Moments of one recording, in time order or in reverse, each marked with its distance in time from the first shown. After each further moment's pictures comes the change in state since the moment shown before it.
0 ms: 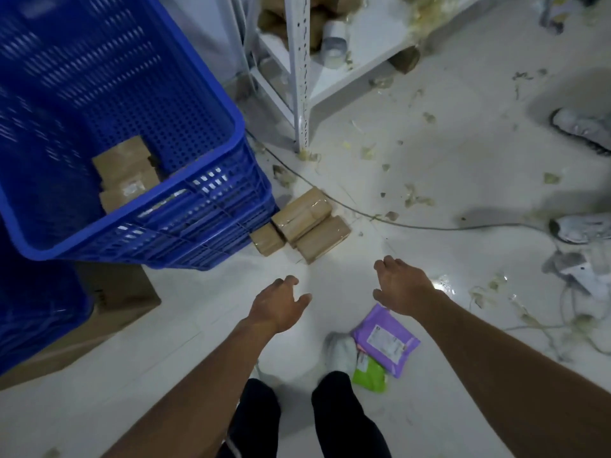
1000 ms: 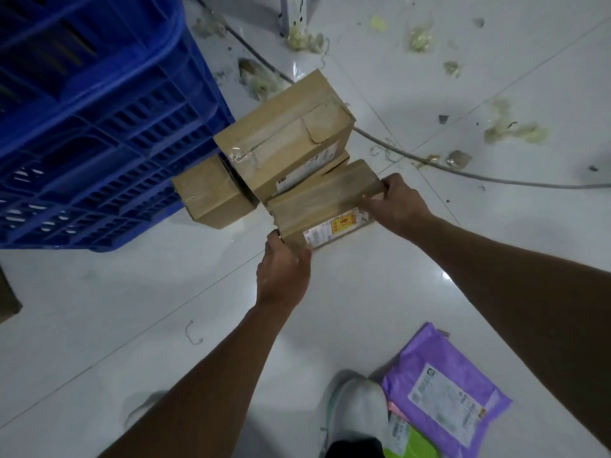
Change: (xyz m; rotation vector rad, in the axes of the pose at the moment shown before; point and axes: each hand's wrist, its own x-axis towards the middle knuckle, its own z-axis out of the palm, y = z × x) left_hand 0.355 -0.086 0.222 -0.423 0.431 -0.030; right_hand 0.364 0.031 0.216 0.768 0.221 0.256
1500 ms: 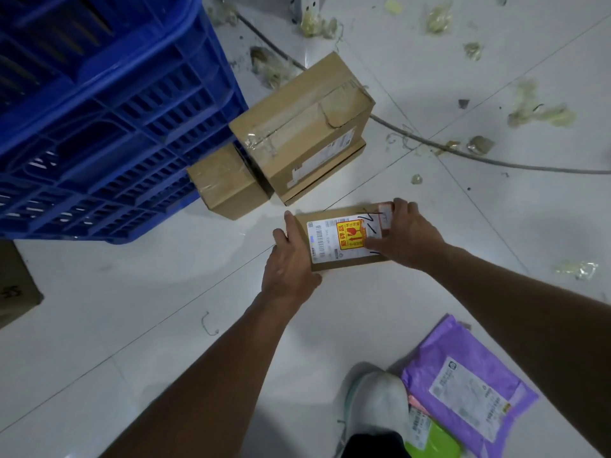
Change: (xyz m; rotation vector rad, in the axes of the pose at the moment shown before) left_hand 0.011 -0.029 -0.002 0.364 -0.145 0.122; right_hand -0.034 0.029 0.043 -0.283 -0.101 -0.115
